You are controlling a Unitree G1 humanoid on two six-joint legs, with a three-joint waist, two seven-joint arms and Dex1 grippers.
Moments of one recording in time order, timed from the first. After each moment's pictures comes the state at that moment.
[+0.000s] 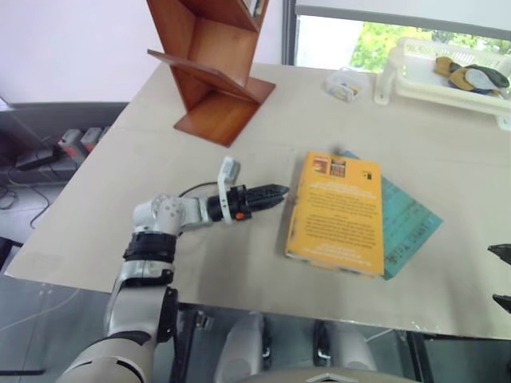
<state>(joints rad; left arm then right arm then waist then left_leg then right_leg) -0.73 0.40 0.08 0.52 -0.85 1.27 -0.98 0.68 -0.93 -1.08 -0.49 1.07 0.72 1.39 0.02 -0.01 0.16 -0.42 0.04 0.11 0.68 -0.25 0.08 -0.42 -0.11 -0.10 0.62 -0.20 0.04</state>
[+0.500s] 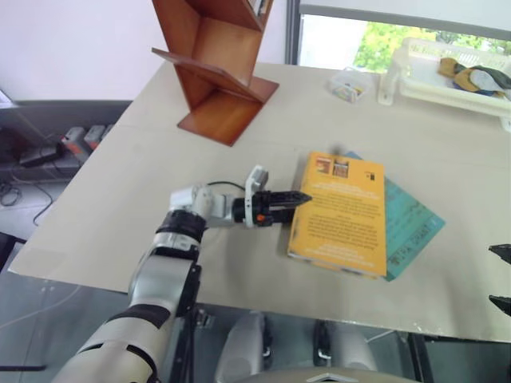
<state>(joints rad) -0.92 0.30 -0.08 0.85 -0.68 1.27 -1.23 0.66 -0.88 -1.08 -0.50 1.00 0.66 1.39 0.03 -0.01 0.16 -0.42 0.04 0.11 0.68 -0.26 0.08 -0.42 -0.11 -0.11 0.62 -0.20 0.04</state>
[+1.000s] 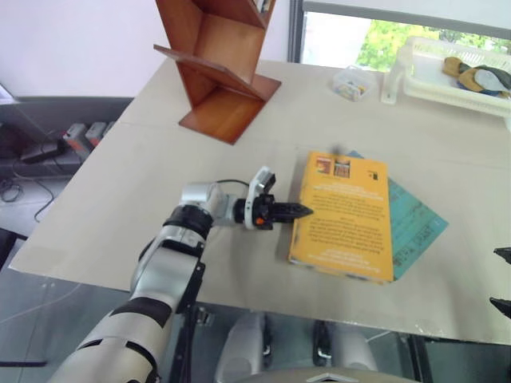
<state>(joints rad) -0.95 0.33 -0.18 0.88 -0.58 1.26 -1.46 0.67 -0.84 -1.07 -0.49 0.95 0.60 1.41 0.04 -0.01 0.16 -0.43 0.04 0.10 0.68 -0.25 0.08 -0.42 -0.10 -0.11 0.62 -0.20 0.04</state>
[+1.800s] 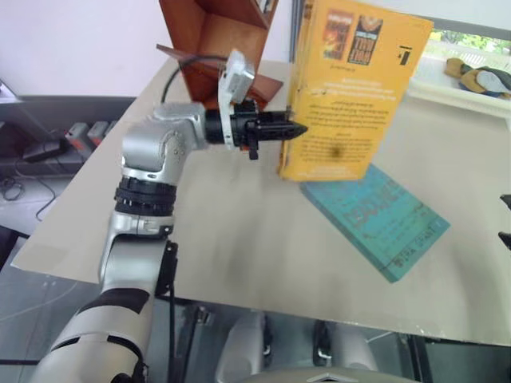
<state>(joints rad) -1.05 0.51 -0.08 0.24 -0.35 0.56 -1.21 0.20 -0.87 -0.86 -0.13 0.99 0.59 1.38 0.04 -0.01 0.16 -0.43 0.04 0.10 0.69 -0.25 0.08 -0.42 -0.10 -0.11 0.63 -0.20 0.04</state>
